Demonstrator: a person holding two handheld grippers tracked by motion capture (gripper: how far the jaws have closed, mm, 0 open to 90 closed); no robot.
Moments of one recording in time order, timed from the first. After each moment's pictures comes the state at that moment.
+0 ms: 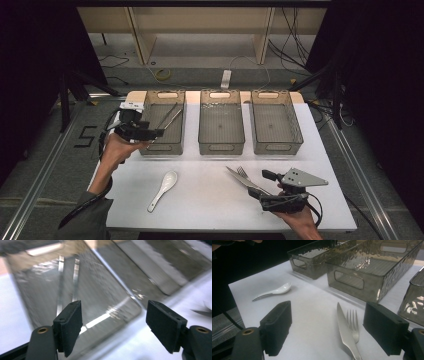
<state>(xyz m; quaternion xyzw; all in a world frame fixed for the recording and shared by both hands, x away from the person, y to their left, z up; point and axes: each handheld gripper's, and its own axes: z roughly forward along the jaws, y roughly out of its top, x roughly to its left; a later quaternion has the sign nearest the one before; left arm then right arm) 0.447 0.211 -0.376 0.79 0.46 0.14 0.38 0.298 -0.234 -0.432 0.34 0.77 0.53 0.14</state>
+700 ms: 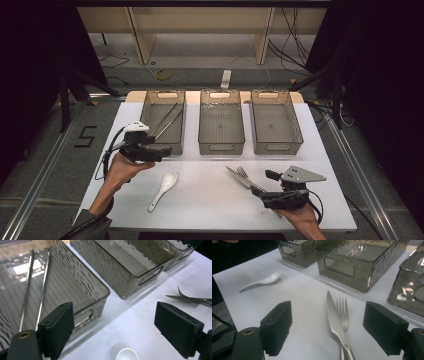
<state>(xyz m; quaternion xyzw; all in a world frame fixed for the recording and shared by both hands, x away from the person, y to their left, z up) 0.408 0.200 -0.405 0.79 0.42 0.11 0.43 0.307 -0.240 -0.437 0.37 0.78 0.48 0.14</state>
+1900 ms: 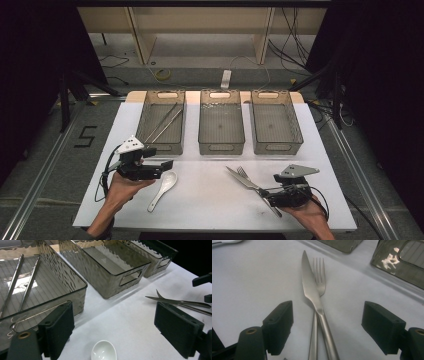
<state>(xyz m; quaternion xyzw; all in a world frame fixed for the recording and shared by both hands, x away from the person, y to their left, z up) 0.361 0.198 -0.413 0.76 0.41 0.12 0.49 0.322 -0.253 -0.449 0.40 0.83 0.36 0.14</state>
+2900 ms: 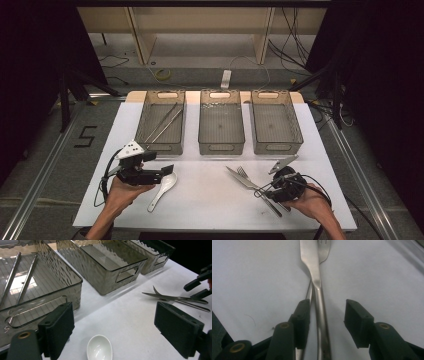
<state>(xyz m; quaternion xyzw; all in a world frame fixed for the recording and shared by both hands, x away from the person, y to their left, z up) 0.352 0.197 -0.415 0.76 0.41 0.13 0.49 0.350 -0.243 -0.447 0.35 0.91 0.20 0.06</state>
